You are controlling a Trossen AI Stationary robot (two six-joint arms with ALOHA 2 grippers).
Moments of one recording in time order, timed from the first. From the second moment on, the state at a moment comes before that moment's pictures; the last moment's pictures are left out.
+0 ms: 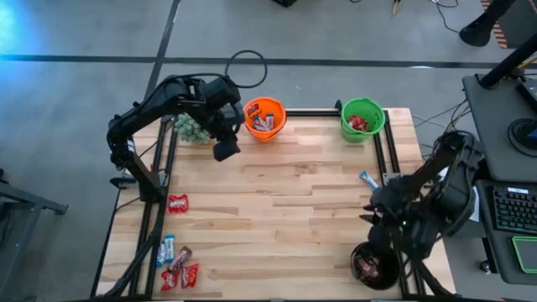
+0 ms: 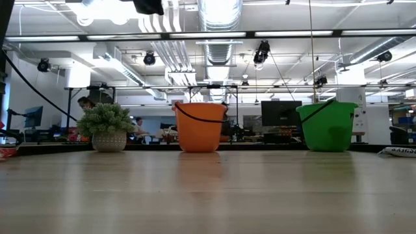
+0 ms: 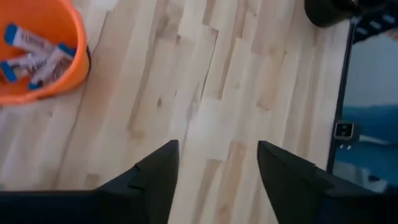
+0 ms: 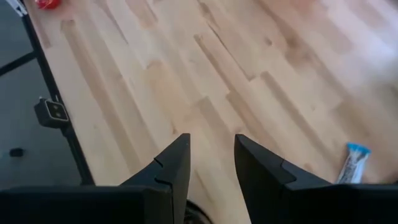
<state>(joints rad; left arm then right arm) 0.29 1.68 2.14 -1.57 0.25 -0.07 0.90 1.37 1.61 -1.57 0.53 1.40</state>
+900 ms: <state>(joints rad) 0.19 1.67 1.87 -1.55 0.02 -0.56 0.84 1.09 1.61 -1.57 0.54 0.99</state>
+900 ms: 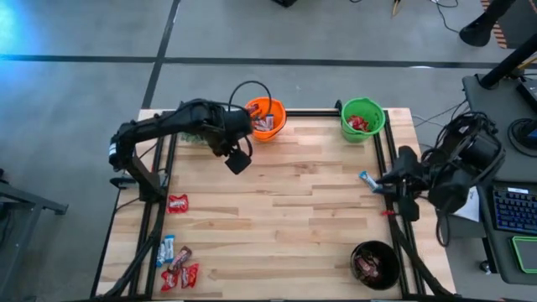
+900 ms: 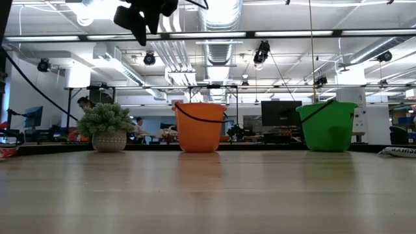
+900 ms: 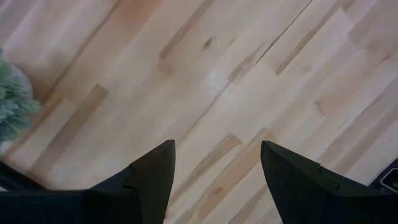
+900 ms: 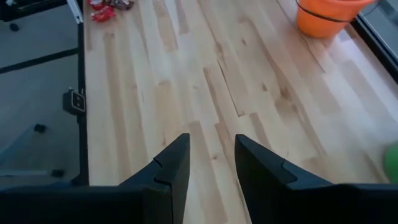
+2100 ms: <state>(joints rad) -0.09 1.67 1.46 -1.57 -0.15 -1.14 0.84 1.04 1.61 -1.57 0.46 0.82</state>
